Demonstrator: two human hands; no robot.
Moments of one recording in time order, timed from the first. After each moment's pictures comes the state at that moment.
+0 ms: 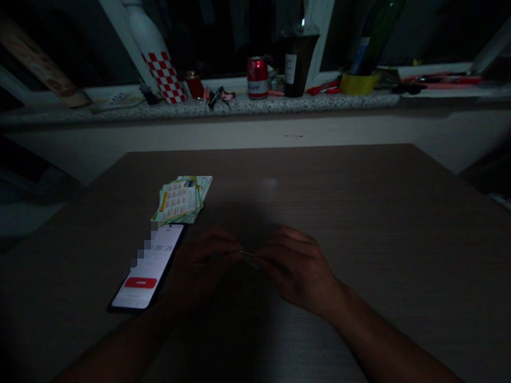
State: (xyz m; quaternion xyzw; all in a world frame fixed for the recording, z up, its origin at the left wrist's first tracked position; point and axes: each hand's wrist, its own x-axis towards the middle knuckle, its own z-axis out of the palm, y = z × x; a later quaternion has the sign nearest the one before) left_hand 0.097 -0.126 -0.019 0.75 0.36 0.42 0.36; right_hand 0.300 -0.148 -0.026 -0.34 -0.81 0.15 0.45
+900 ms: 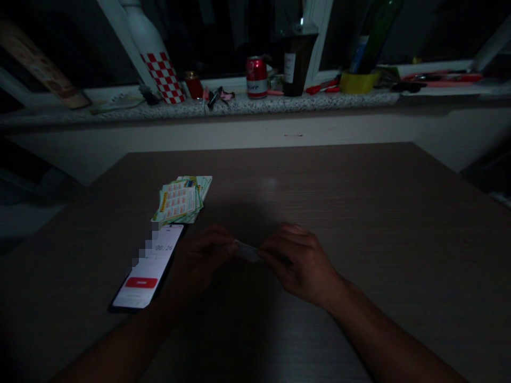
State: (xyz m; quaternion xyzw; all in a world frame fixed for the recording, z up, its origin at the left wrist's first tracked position) left_hand 0.095 -0.119 -0.026 0.69 0.40 0.43 0.43; right_hand 0.304 -0.143 -0.031 -0.39 -0.81 0.16 0.40
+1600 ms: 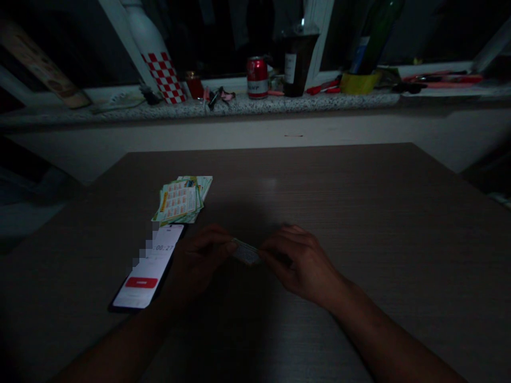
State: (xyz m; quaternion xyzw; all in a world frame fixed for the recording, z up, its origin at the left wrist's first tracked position) left_hand 0.096 -0.120 -0.025 0.67 0.42 0.44 0.43; right_hand 0.306 -0.143 -0.033 -0.41 -0.82 0.17 0.37
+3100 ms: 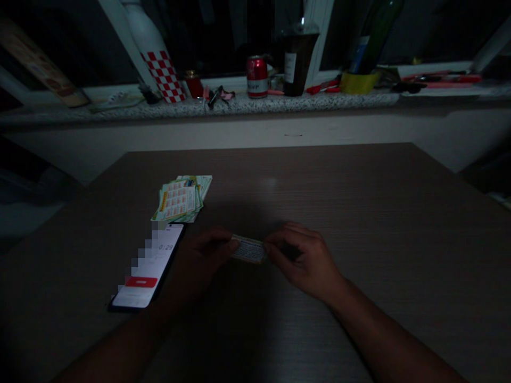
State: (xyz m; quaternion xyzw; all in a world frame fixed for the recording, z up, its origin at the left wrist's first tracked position) left_hand 0.099 -0.122 -0.030 0.63 0.46 0.43 0.46; right_hand 0.307 -0.142 -0.035 -0.43 -0.75 0.22 0.45
